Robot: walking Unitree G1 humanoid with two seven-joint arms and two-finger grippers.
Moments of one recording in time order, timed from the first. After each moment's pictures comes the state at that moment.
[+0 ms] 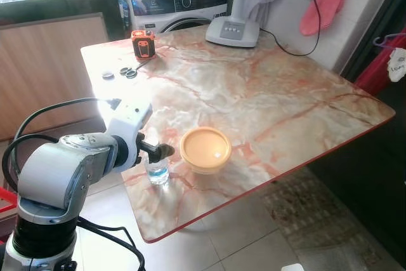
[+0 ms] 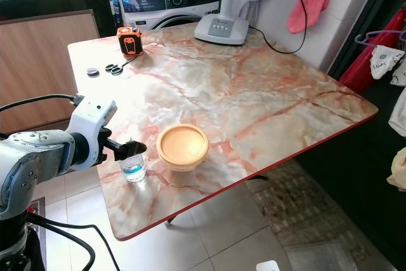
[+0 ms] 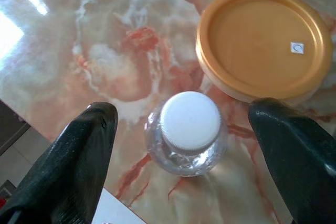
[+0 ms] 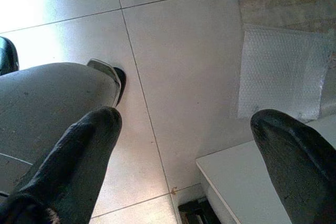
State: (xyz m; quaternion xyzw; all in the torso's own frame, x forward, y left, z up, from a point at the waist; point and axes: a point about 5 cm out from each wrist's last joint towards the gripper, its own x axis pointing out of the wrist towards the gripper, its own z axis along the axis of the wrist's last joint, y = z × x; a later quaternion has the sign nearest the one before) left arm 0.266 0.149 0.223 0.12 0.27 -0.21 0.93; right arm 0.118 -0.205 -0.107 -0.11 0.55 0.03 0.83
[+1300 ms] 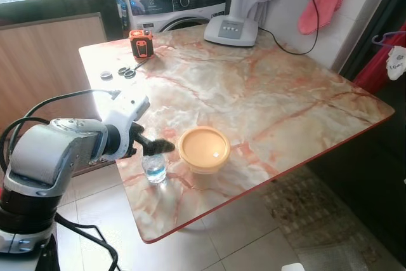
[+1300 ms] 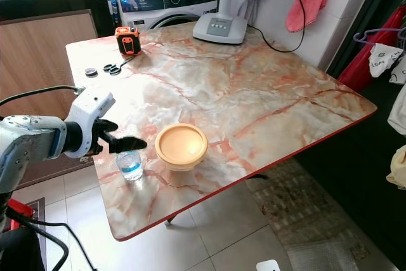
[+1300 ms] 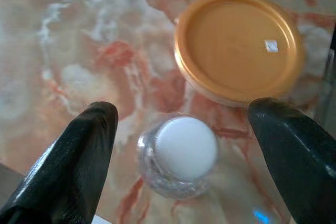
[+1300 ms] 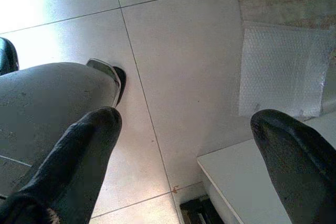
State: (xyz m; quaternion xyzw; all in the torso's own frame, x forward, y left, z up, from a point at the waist) left arm 0.288 0.160 0.224 0.14 0.28 -0.32 0.90; right arm 0.119 -0.205 -0.107 -0.11 0.55 0.03 0.83
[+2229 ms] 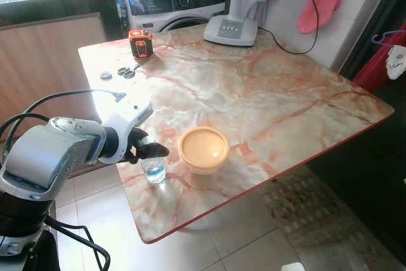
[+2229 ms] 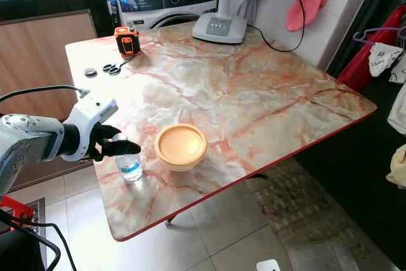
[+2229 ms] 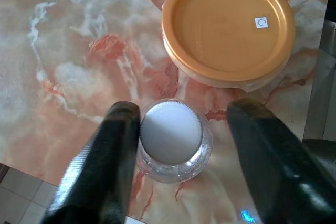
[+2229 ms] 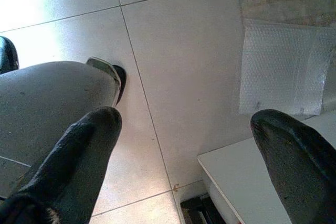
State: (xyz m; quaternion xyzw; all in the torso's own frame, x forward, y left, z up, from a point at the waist) left arm 0.284 0.161 0.225 0.17 0.28 -0.33 0.88; right arm 0.120 -0.205 -0.107 -0.11 0.56 0.03 0.82
